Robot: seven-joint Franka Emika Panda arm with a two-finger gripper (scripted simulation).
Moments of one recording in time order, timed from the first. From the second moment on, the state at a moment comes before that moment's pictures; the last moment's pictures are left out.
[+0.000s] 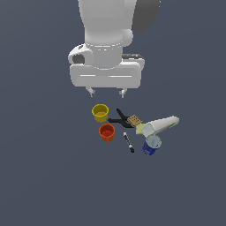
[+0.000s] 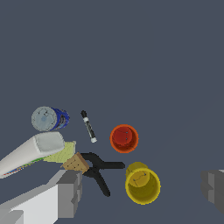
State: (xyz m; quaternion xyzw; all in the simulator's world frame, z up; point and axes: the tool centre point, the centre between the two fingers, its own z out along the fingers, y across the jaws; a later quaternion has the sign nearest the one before) arm 0.014 -0.020 0.342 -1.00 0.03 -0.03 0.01
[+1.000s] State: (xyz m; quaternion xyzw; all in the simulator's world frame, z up) arm 0.015 -0.036 0.335 -1.00 0.02 -0.03 0.01
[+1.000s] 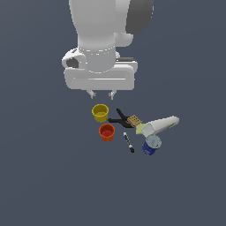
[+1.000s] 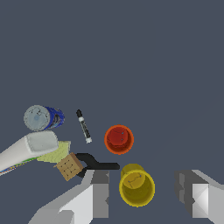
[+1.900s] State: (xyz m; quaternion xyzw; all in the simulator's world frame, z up) arm -0.004 -0.063 0.261 -0.99 -0.13 0.01 0.02
